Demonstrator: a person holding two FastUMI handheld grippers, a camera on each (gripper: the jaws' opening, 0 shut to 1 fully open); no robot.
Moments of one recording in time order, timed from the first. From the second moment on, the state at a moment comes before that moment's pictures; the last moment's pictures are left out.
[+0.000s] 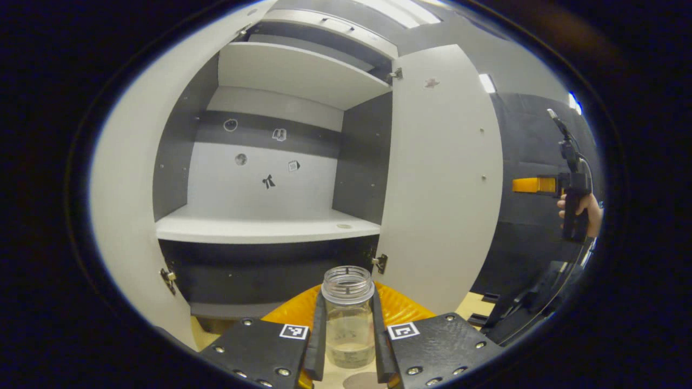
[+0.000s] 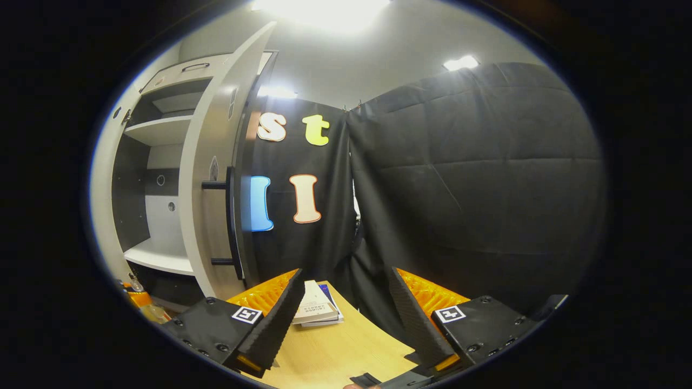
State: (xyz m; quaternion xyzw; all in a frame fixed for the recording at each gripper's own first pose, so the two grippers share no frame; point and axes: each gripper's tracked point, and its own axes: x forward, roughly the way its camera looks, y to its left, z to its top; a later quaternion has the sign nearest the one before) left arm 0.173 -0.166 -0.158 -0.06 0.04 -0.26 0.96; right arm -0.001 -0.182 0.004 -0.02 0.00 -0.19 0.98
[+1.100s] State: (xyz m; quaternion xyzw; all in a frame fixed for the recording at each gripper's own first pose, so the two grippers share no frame) left arm 0.109 -0.231 -0.311 0.00 0.06 -0.28 0.96; right arm -0.061 -0.177 -0.042 0.02 0.10 -0.24 0.97
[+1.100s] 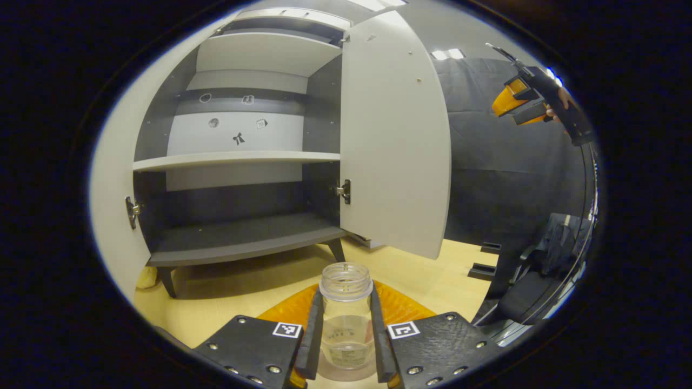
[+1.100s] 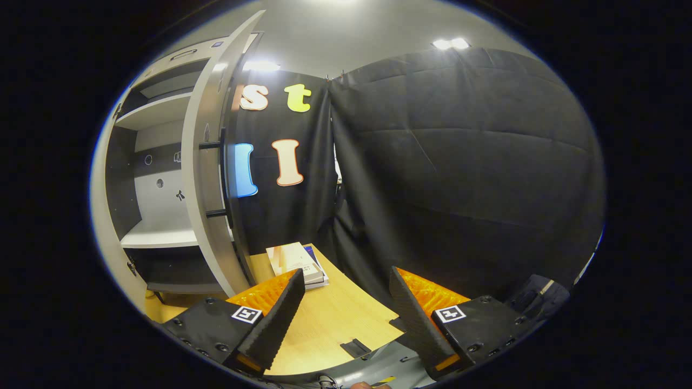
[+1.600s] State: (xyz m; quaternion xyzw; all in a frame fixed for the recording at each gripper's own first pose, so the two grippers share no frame) left arm 0.089 -0.216 -0.288 -0.02 0.05 -0.29 0.96; right arm -0.065 -0.164 -0.037 0.04 0.09 -0.24 0.96
